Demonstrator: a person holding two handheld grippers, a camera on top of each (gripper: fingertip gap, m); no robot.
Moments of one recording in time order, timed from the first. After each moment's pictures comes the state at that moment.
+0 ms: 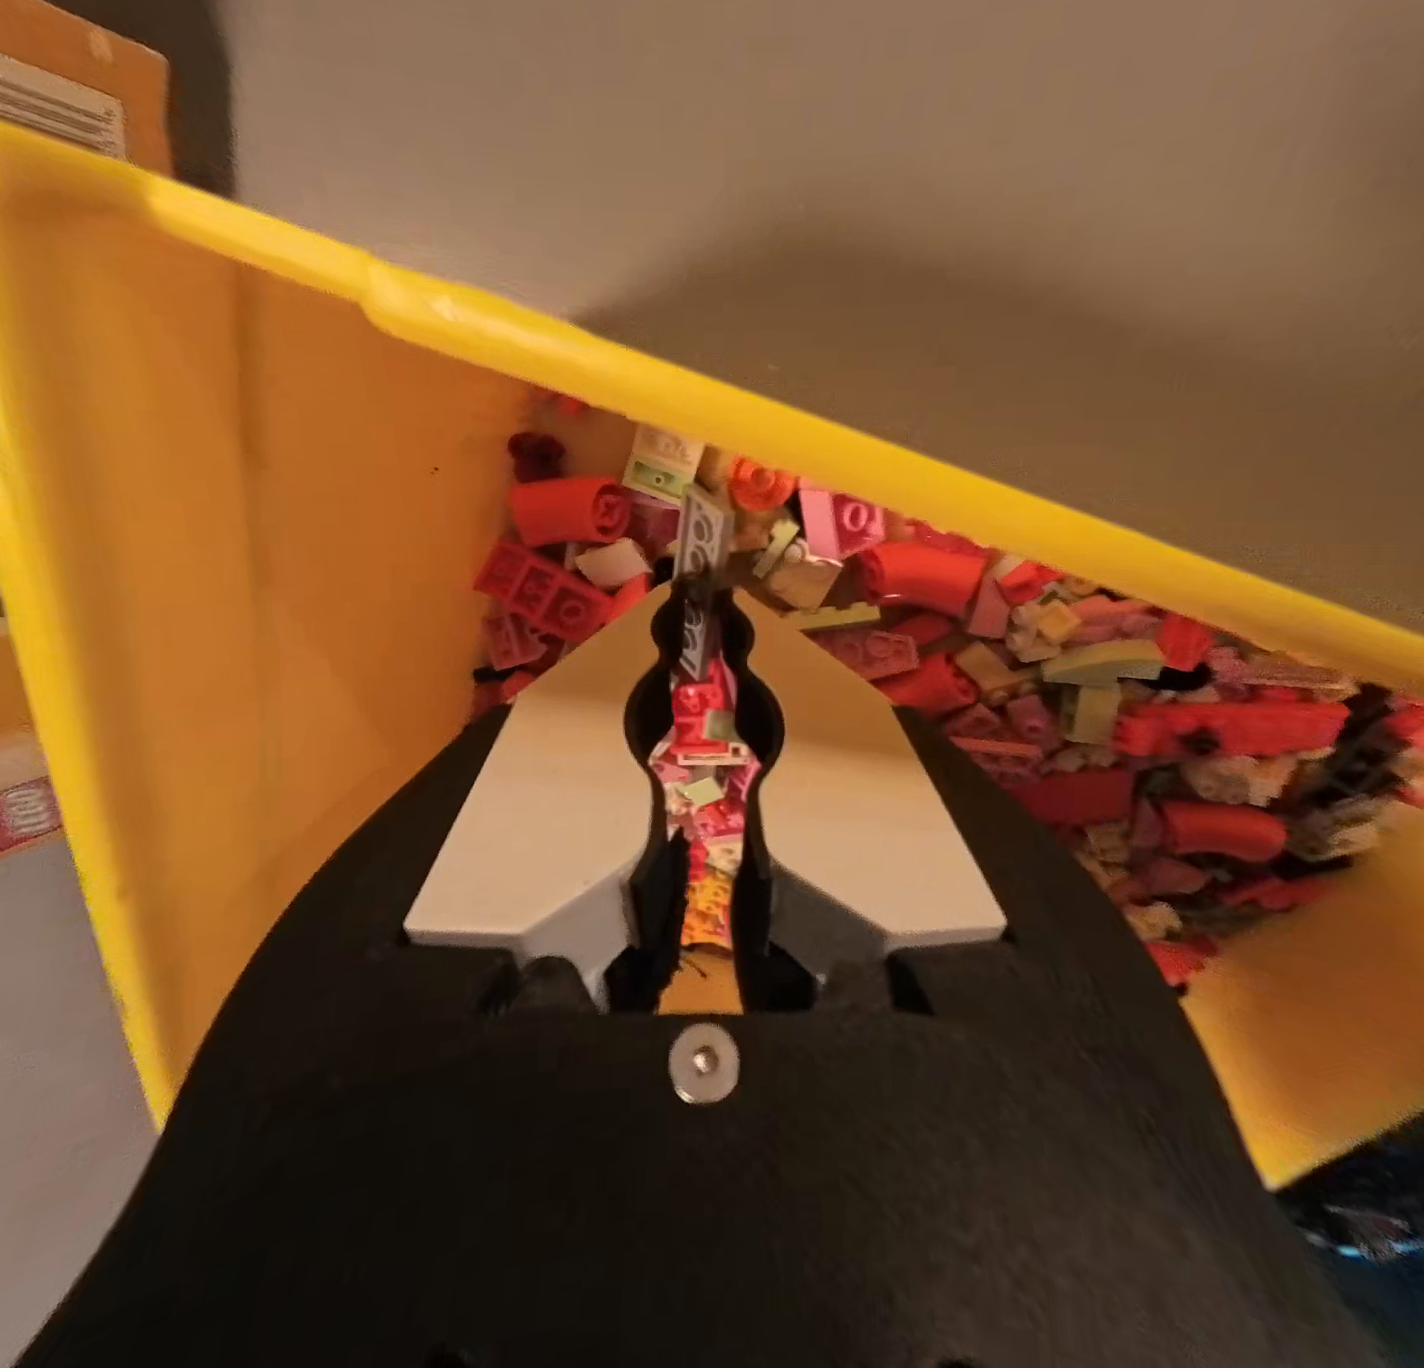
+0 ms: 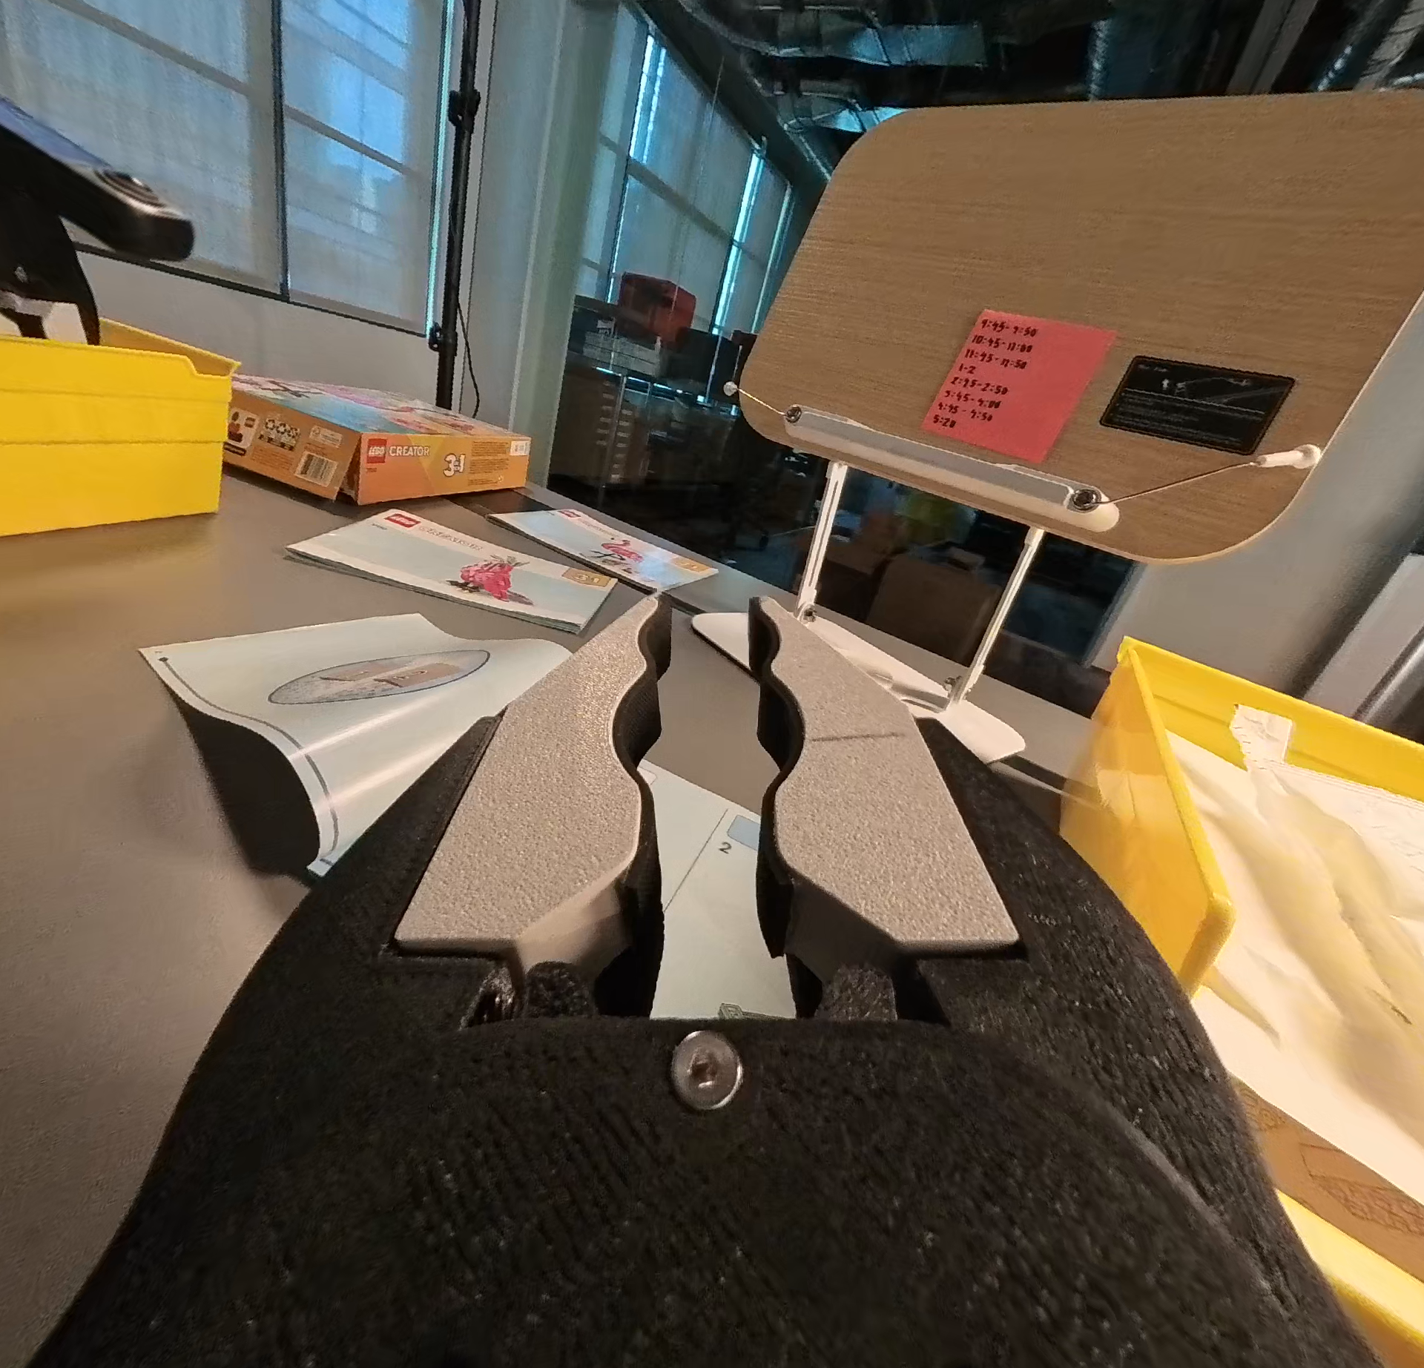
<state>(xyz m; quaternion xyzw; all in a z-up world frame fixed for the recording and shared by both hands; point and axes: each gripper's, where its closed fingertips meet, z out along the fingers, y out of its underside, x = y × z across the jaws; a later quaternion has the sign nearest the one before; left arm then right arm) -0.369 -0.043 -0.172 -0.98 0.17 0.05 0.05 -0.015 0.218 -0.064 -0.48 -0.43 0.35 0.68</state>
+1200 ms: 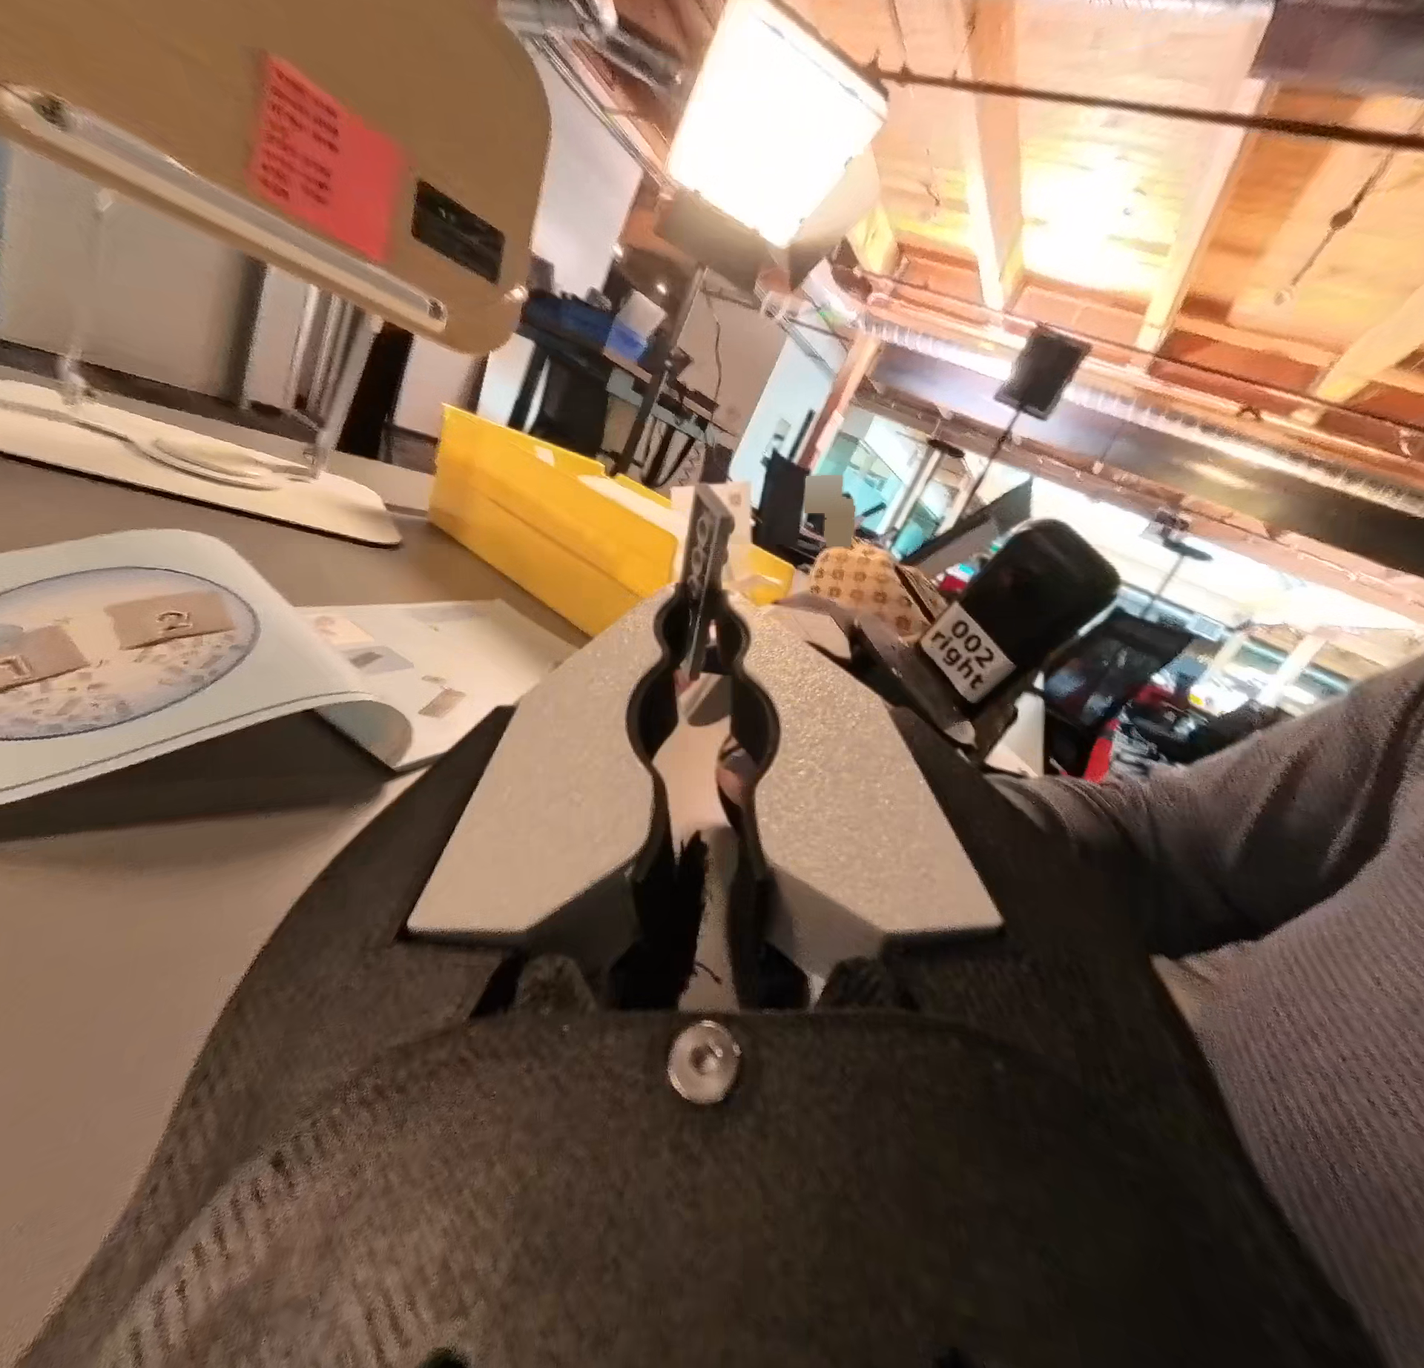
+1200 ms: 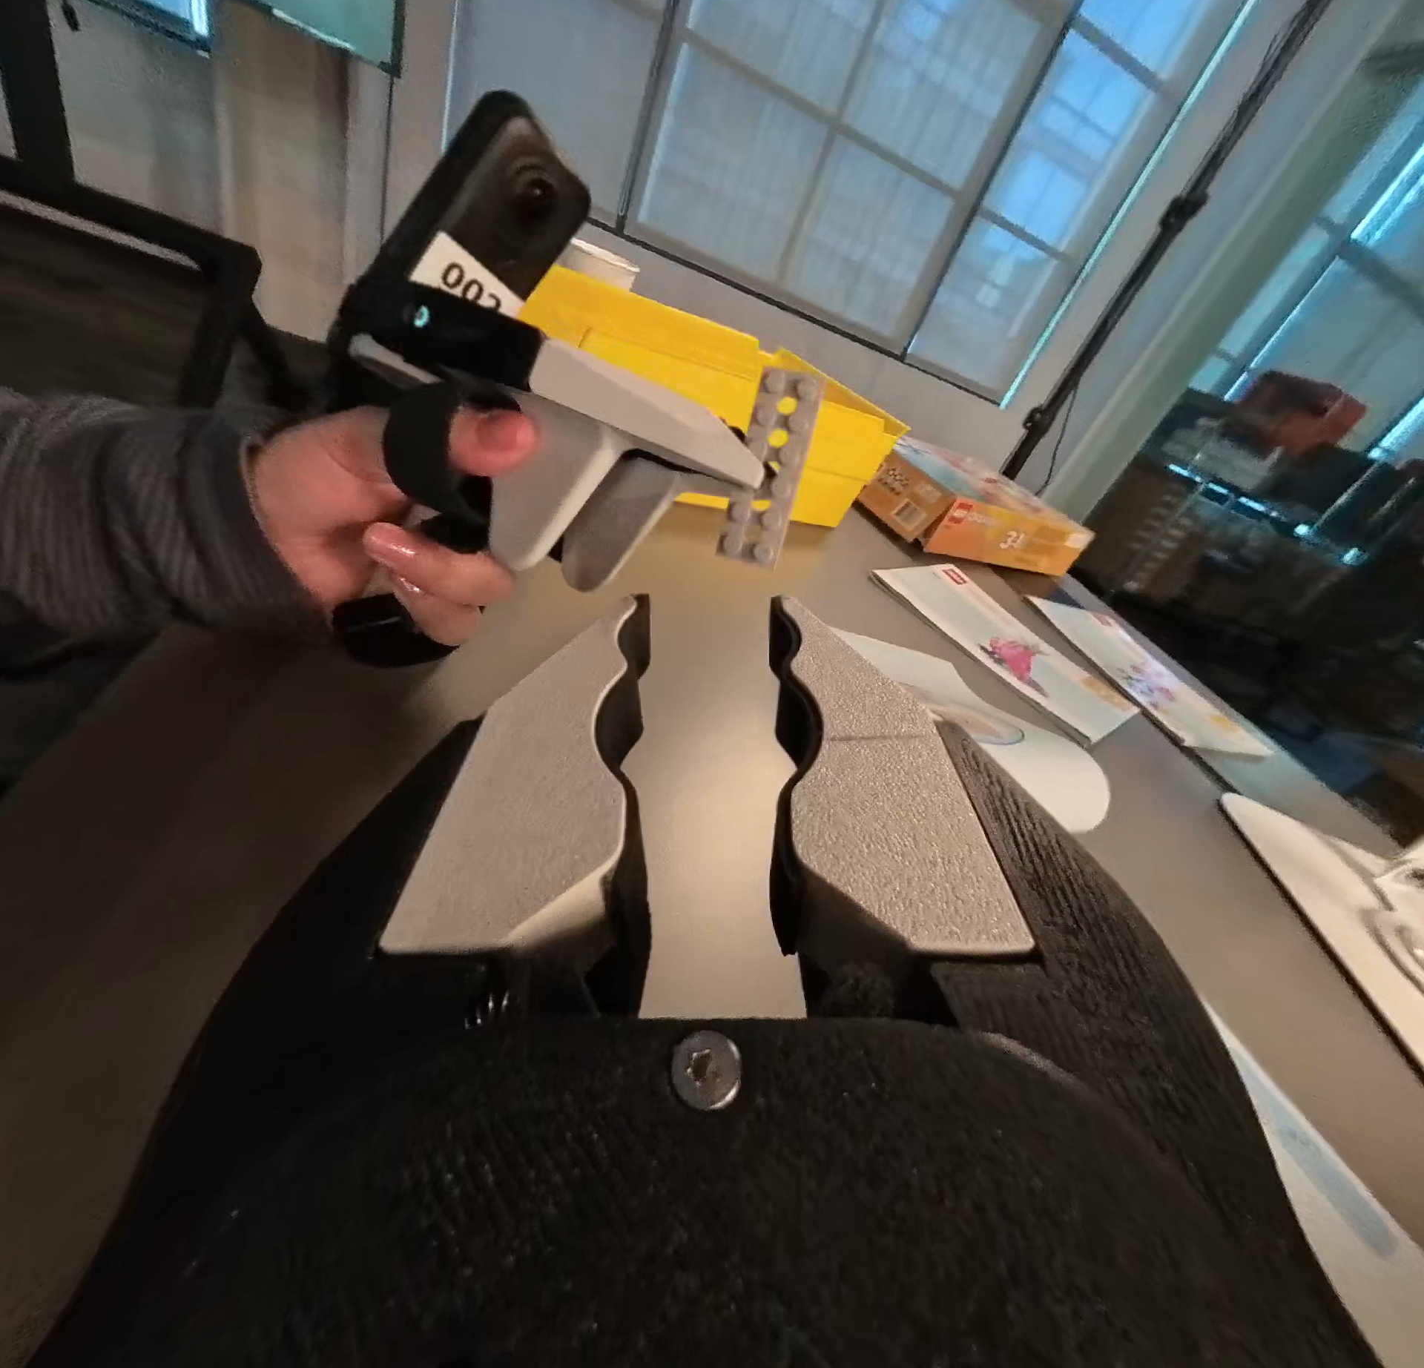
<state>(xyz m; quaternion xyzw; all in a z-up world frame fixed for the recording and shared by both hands) 0.008 0.055 -0.059 -0.61 -0.06 -0.27 0.74 0.013 0.049 -0.090 -0.26 -0.66 0.52 0.48</state>
